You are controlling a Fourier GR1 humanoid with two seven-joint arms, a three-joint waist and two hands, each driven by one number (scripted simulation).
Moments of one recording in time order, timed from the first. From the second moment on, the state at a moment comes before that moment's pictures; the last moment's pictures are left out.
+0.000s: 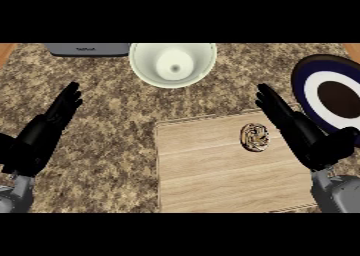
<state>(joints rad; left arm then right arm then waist) -0.14 0.56 -0.24 -1.67 0.32 0.16 0.14 -0.22 -0.44 0.30 -1.61 -0.38 0.01 0.10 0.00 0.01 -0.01</state>
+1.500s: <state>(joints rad) -0.03 0.30 -0.27 -1.46 0.33 0.23 0.17 -0.49 -0.84 0.08 -1.25 -0.09 0.36 -0.21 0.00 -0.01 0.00</state>
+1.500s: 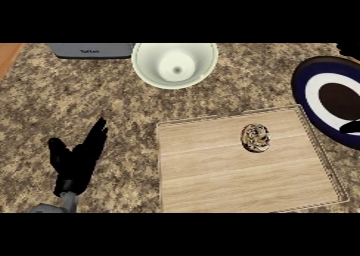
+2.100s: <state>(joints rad) 0.00 0.27 -0.26 -1.47 0.30 0.21 0.15 -0.49 -0.73 0.23 -1.50 0.09 0.35 0.14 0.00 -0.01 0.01</state>
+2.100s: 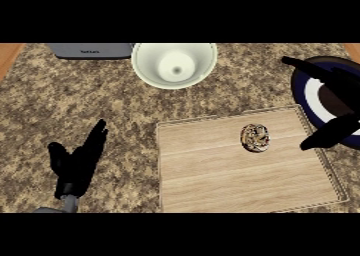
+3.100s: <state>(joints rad) 0.00 0.23 -0.21 -1.45 0.24 0.17 0.15 -0.36 -0.53 0.31 -1.62 0.34 0.38 0.31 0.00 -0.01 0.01</state>
